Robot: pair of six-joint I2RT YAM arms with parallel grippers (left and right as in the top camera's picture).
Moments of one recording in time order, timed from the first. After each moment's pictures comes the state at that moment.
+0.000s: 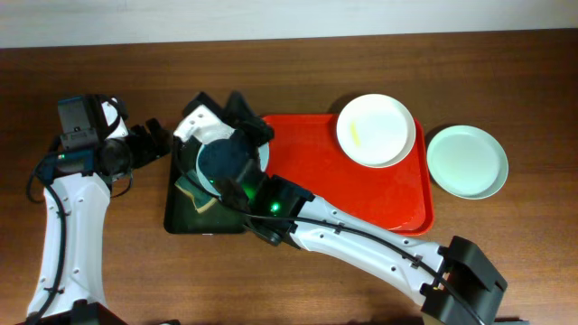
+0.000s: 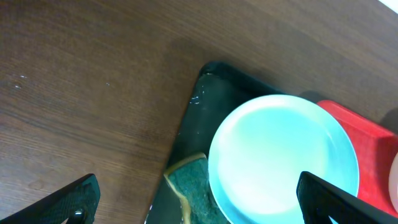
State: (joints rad) left arm 0.22 1.48 1.23 -0.75 0.20 -0.25; right arm 1.00 1.80 1.44 0.13 0.94 -0.52
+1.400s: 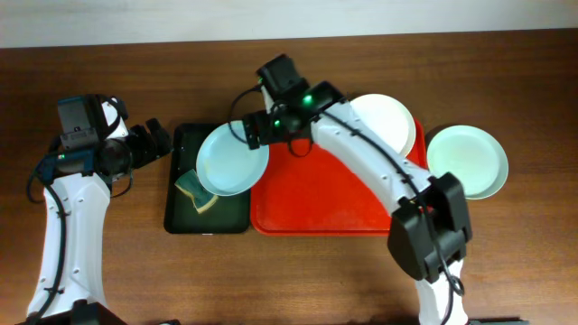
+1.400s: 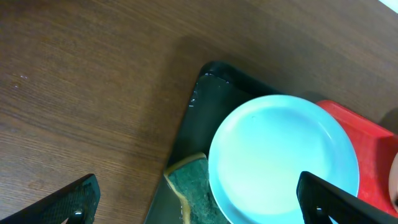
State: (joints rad) left arm 0.22 1.48 1.23 -0.75 0.20 -0.25; right arm 0.60 2.12 1.90 -0.87 -0.14 0.34
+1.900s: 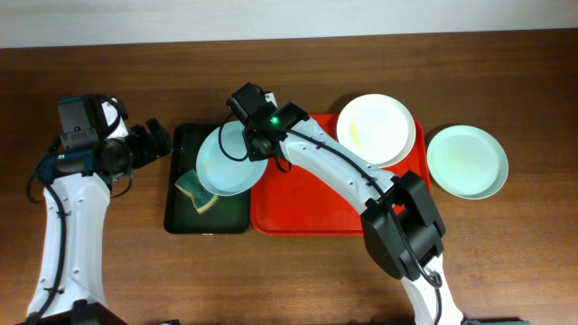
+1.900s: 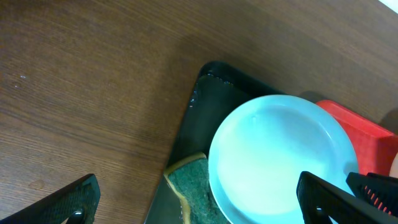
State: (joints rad) left arm 0.22 1.48 1.23 -0.75 0.20 -0.25; right arm 0.70 2.21 1.90 -0.87 0.17 0.42
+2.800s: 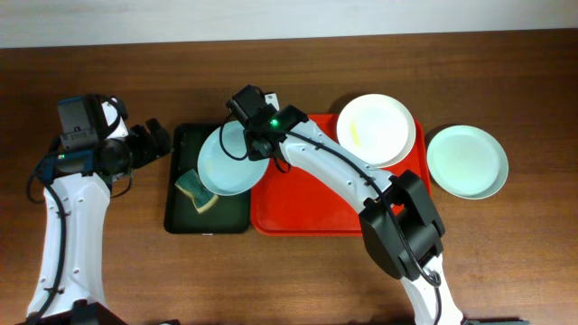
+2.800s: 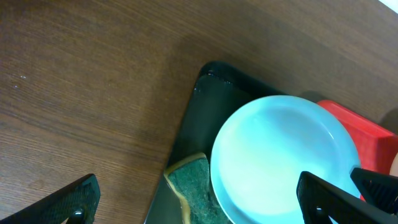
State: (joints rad) left arm 0.22 1.48 1.23 -0.75 0.20 -0.25; right arm 0.71 2.21 1.88 -0.84 0.20 0.48
